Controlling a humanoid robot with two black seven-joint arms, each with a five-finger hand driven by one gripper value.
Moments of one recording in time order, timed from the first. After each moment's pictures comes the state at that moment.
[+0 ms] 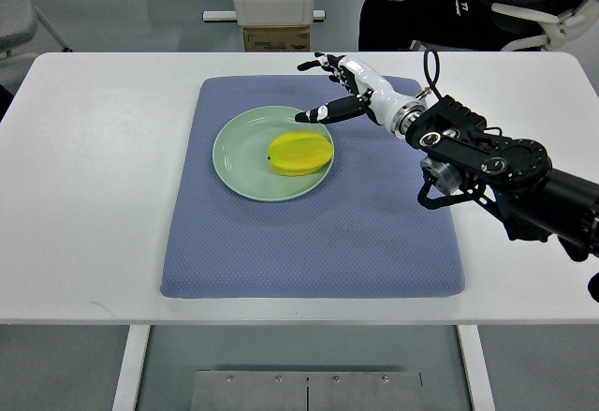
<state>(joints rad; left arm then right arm) -0.02 0.00 -0.11 -0.23 0.09 0.00 -0.20 1.15 -0.06 0.04 0.66 -0.31 -0.09 0.33</state>
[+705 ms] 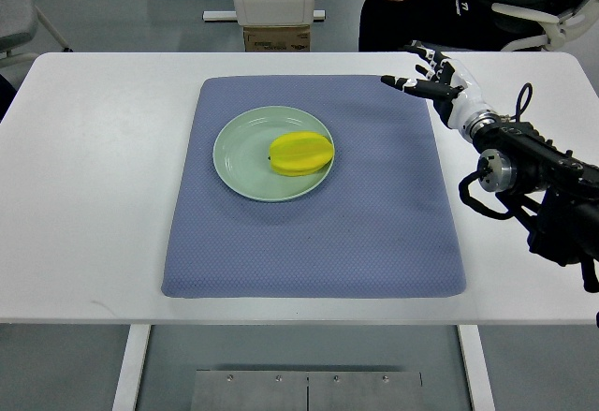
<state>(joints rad) -0.02 0.00 -0.11 -0.23 0.09 0.00 -0.20 0.96 -0.15 0.44 0.57 -0.12 -0.08 0.26</state>
